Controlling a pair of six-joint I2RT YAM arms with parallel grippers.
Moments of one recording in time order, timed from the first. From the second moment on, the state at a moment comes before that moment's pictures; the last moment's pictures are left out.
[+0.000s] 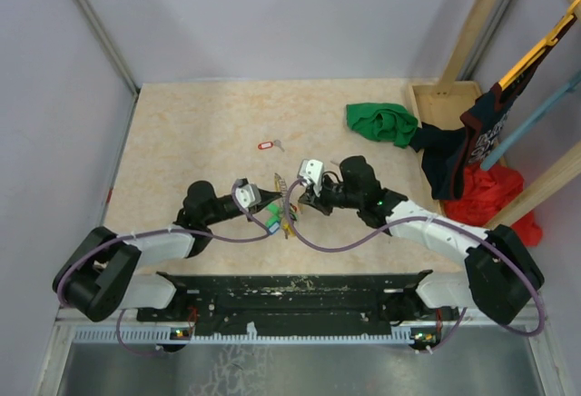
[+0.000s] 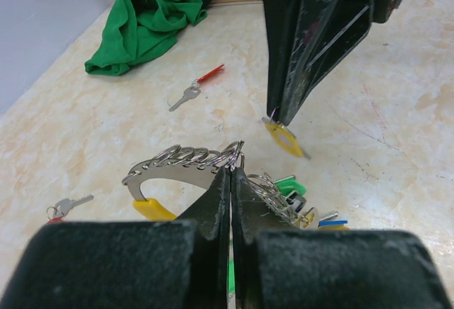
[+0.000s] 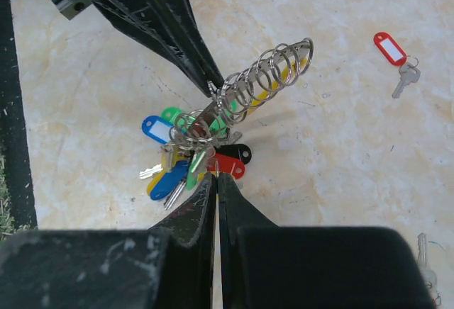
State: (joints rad) left arm -0.56 1.30 0.31 0.97 0.67 0.31; right arm 0.69 1.28 0.69 0.12 -0.49 -0.37
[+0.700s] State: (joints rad) left arm -0.55 1.32 0.29 1.06 0.71 0.26; right arm 0.75 1.30 0.67 0.19 -0.49 -0.42
